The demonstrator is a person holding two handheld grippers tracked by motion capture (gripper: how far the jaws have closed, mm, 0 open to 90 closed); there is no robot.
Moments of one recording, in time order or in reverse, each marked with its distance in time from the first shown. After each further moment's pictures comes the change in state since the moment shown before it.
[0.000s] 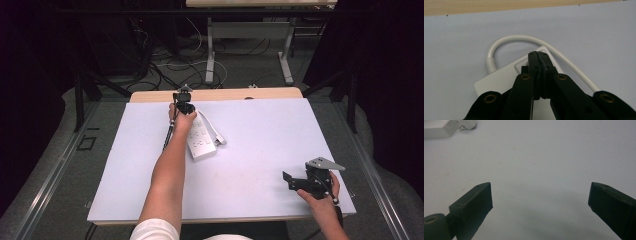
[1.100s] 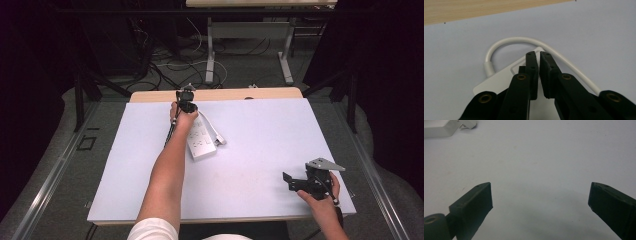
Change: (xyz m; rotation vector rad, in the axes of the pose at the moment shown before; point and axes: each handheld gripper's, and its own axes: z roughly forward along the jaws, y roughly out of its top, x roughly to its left) left arm -0.004 0.006 -0.002 0.013 -0.005 0.040; right arm 0.001 -0.001 -0.001 0.006 0.004 0.008
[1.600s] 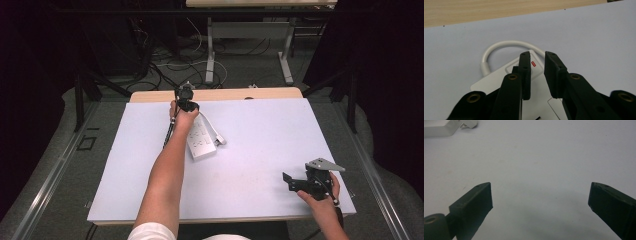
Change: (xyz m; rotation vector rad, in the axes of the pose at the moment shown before) left arm -0.004 0.001 -0.015 -0.032 -0.031 -0.014; right arm 0.000 0.000 -0.001 -0.003 0.003 -0.010
